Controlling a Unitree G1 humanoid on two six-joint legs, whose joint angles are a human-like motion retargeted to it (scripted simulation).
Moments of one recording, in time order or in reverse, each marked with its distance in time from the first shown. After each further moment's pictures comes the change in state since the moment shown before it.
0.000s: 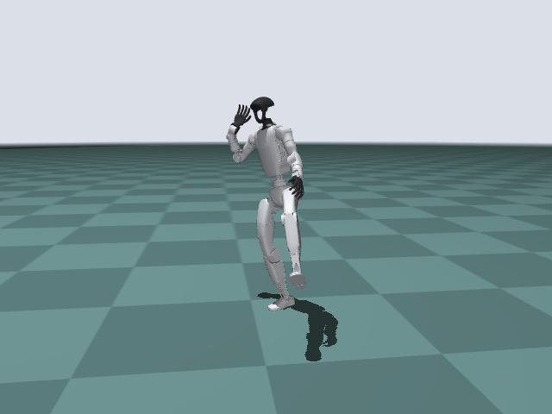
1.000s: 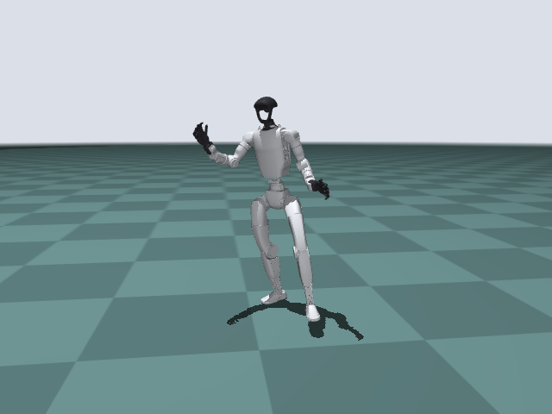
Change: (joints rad) left arm 0.203 -0.177 0.055 -0.294 -0.198 -0.133 0.130; right arm -0.257 0.421 0.801 0.816 0.381 0.080 0.600; waist 0.051 0.173 -0.128; left_leg 0.407 -0.136 0.110 -0.317 0.322 -0.148; right_leg 0.138 0.112 -0.269 -0.254 0.000 0.069
